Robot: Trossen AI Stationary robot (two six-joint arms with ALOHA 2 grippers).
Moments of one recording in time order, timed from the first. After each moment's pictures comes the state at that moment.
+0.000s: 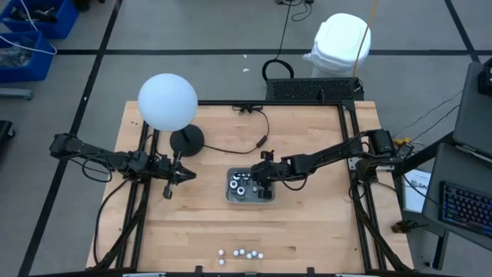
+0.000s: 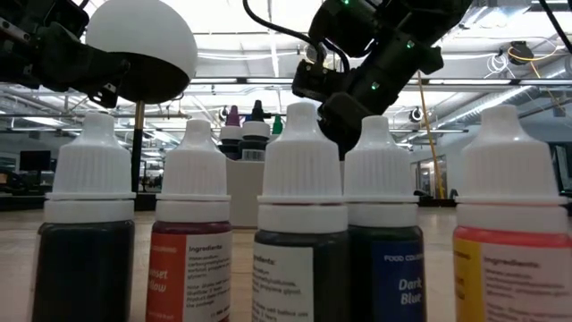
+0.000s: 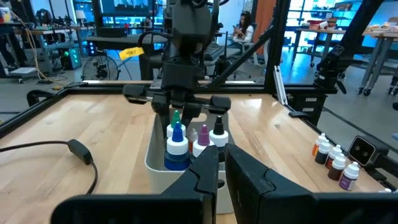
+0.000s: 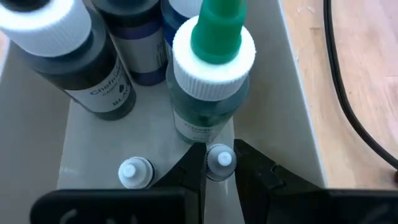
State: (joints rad) left arm -0.24 0.36 0.05 0.27 -0.11 -0.05; right arm 0.09 1.81 1.01 -0.08 0.16 0.09
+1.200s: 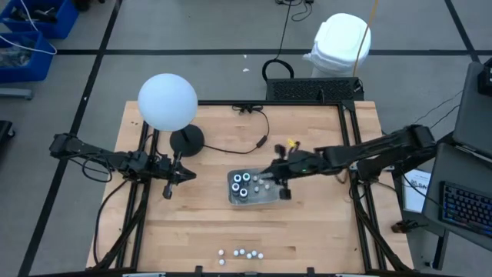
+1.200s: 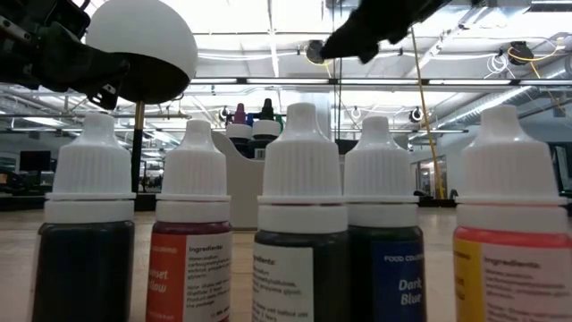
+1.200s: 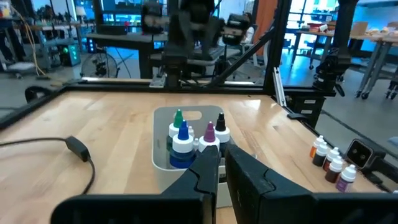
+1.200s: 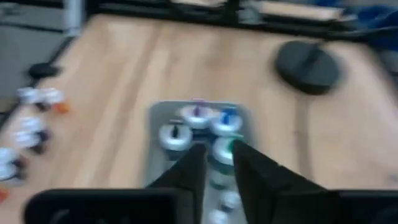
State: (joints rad) left arm -0.24 0.36 0.05 0.26 -0.11 -0.08; right arm 0.15 1.37 0.93 -0.10 0.10 -0.01
